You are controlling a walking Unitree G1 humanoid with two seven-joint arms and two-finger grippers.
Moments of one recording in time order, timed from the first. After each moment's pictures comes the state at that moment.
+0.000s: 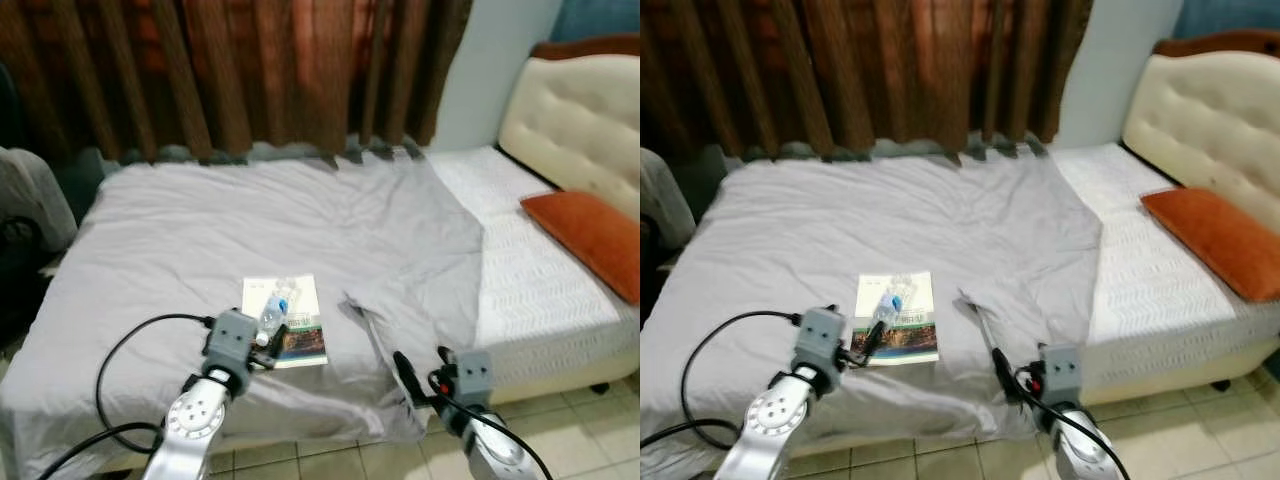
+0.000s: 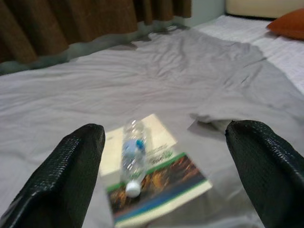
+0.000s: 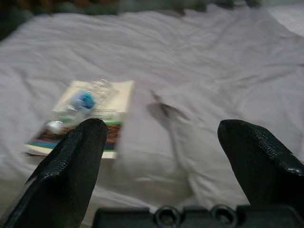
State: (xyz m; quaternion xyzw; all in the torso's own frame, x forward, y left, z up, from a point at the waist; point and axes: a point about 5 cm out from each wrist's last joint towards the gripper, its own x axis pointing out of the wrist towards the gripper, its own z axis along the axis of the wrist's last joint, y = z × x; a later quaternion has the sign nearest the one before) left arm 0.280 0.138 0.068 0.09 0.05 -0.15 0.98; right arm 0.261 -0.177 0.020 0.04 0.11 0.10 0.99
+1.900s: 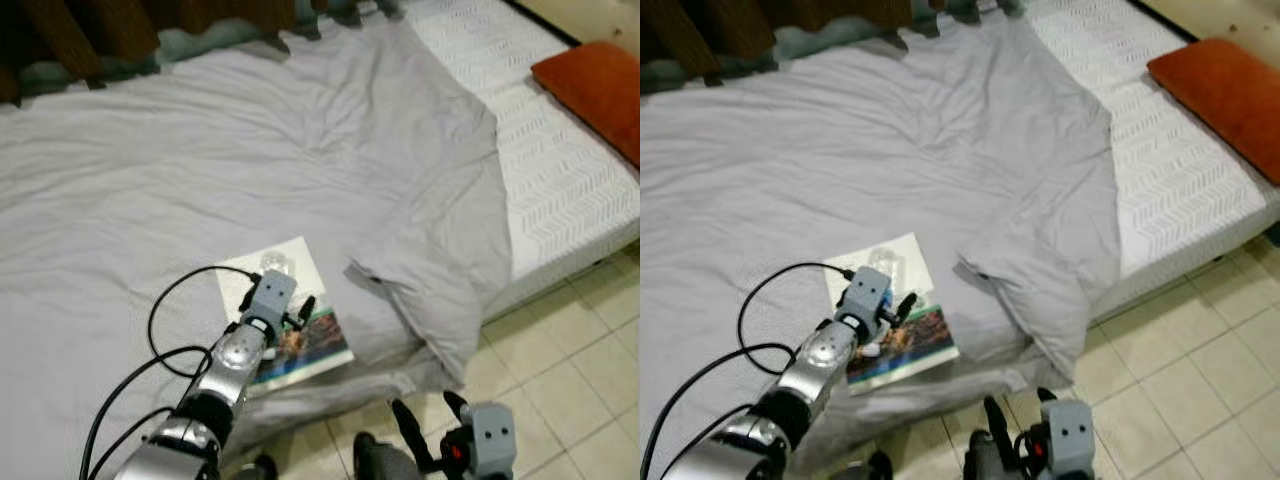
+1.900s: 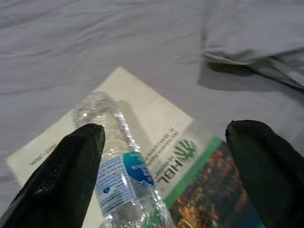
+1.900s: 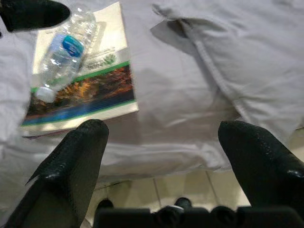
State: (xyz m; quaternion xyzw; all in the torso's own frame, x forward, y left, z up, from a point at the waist) left arm 0.349 0.104 0.076 0.13 0.07 -0.17 0.97; right arm 0.175 -0.161 0.048 0.03 0.13 0.11 0.98
